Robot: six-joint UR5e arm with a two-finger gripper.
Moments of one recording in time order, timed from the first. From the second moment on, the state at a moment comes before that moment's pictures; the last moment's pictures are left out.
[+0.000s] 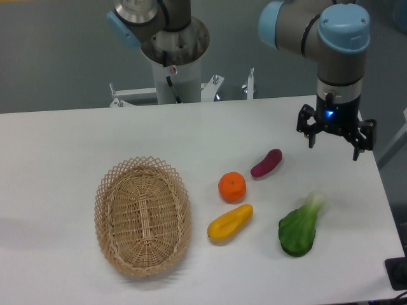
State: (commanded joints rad) arm 2.75 -1.83 -1.58 -0.99 1.54 1.31
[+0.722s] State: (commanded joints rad) arm 2.75 -1.84 -1.65 -0.95 1.54 1.29
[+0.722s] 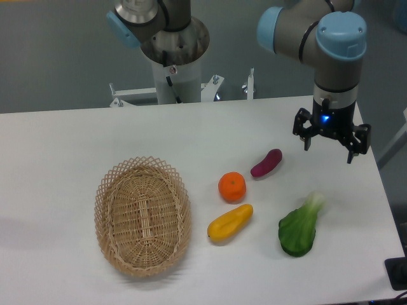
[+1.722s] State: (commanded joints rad) arm 2.75 -2.12 -1.56 -0.83 1.53 1.50
